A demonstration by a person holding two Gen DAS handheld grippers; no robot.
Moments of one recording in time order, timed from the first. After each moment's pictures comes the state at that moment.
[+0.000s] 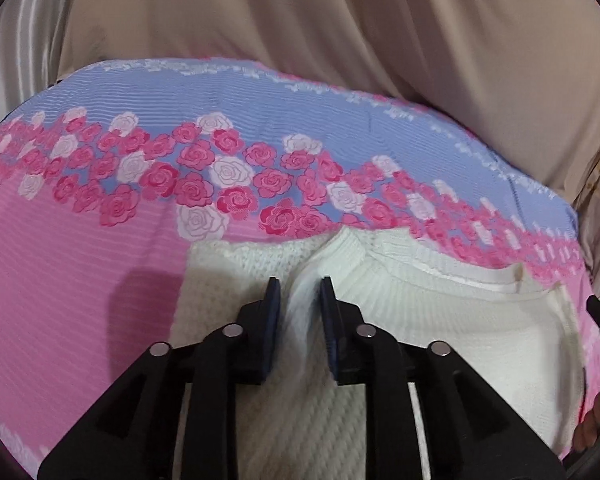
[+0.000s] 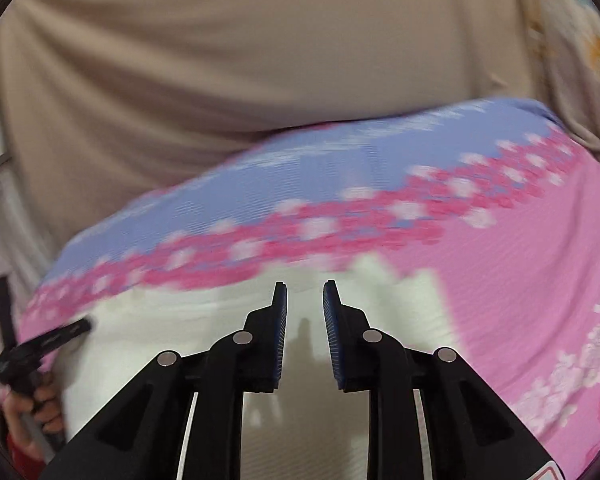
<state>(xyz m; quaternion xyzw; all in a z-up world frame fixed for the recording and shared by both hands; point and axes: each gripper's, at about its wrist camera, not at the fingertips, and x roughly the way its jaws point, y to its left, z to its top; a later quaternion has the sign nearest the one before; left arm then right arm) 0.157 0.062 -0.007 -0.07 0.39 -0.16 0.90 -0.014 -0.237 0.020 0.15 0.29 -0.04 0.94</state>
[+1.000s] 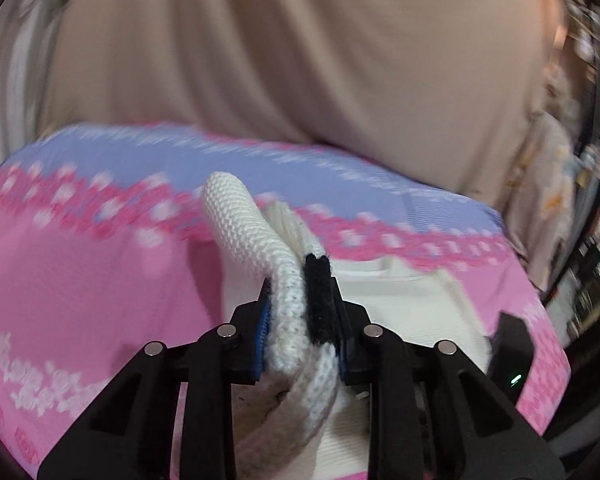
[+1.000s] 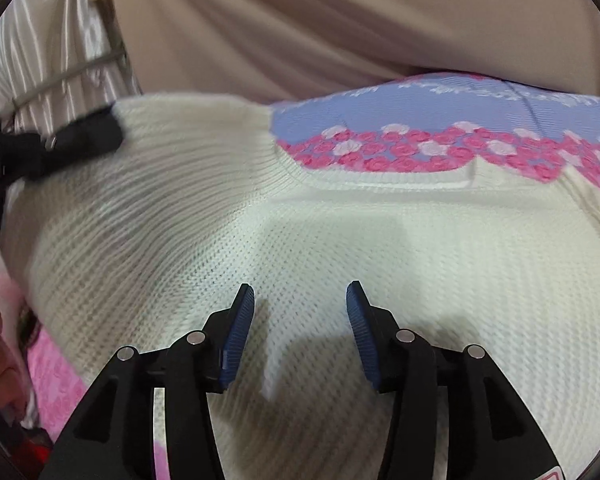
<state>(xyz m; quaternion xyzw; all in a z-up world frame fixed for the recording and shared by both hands) 0.027 0.022 0.086 -0.06 0.31 -0.26 0.91 -0.038 -0.167 -0.027 0.17 0.31 0.07 0.93</state>
